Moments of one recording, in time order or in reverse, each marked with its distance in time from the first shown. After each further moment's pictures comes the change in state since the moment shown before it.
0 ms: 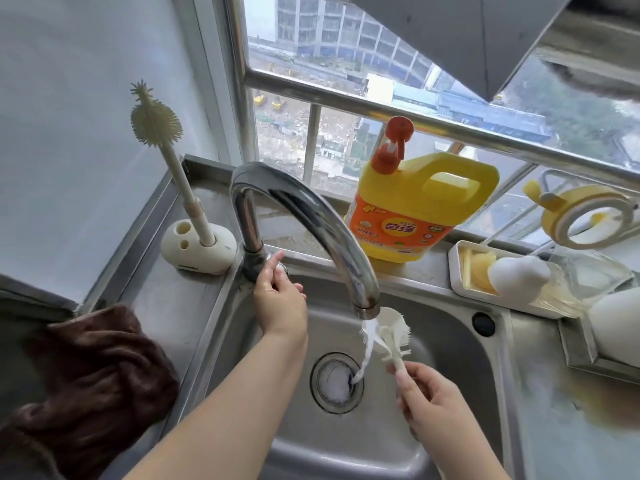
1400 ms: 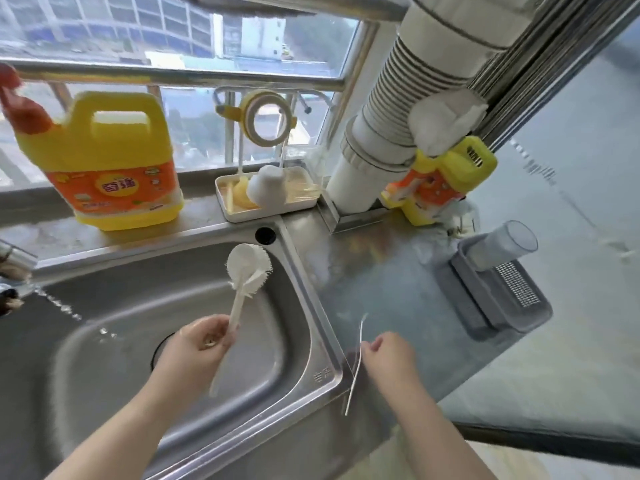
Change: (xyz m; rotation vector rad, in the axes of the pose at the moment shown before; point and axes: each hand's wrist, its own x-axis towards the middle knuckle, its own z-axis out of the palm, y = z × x) left_hand -0.140 -0.065 -0.029 0.754 -1.170 0.216; right_hand -0.105 0.132 -0.131 -0.485 0.607 0.543
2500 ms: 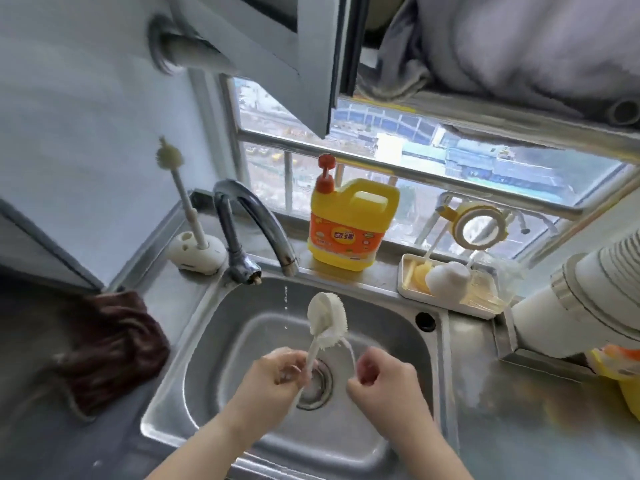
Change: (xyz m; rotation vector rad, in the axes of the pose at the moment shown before) left_hand -0.071 0.017 -0.045 -0.161 0.418 -0.032; right_hand -0.056 -0.158 0.005 0.243 -0.340 -0.979
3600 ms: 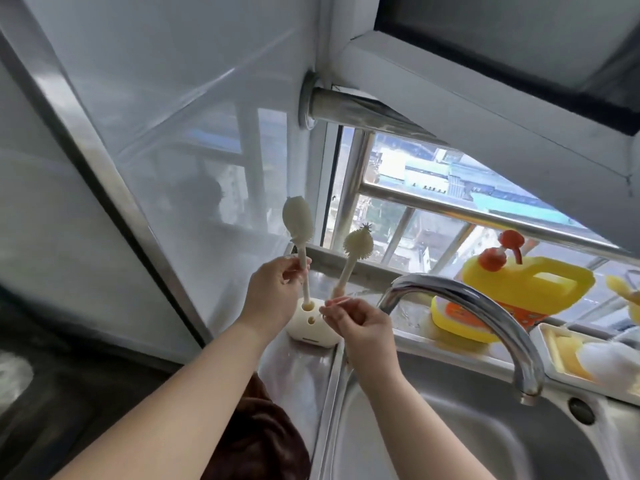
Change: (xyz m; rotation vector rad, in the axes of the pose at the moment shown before) left_hand 0.153 0.032 -0.285 0.185 0.414 0.162; right_hand 0.151 -0.233 0.193 0.906 0.024 0.018
